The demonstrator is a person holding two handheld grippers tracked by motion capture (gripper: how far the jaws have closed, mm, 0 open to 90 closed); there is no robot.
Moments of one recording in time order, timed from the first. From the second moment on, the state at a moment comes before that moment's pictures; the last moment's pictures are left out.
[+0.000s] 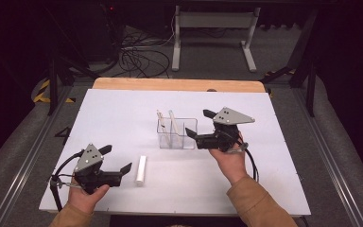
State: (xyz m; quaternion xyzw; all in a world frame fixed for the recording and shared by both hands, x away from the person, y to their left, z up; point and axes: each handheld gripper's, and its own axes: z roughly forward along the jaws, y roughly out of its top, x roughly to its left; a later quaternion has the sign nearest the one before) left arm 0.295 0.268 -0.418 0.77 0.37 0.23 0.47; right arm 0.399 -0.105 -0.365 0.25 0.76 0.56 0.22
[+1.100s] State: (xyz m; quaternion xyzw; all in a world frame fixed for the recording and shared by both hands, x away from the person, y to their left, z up) left arm 0.288 0.254 -0.417 0.76 0.39 0.24 0.47; right arm 0.370 -0.144 -0.373 0.23 0.78 0.54 0.22
